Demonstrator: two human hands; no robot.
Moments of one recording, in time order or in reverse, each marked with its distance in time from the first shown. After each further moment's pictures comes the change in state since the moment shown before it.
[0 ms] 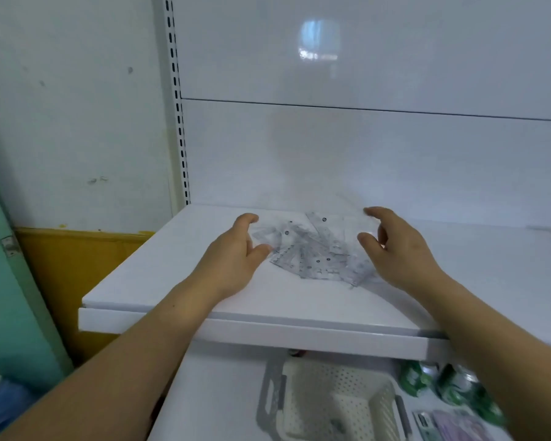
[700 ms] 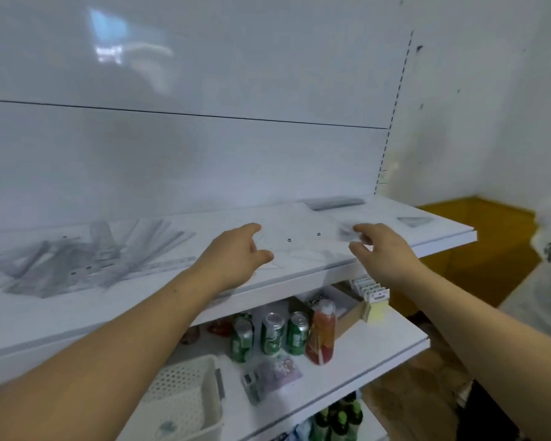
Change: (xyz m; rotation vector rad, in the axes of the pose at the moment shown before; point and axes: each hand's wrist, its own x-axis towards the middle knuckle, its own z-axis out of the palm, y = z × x) left_hand -0.022 0.243 0.192 -0.038 -0.434 0.358; right_hand -0.162 0.178 -0.230 -0.300 0.076 0.485
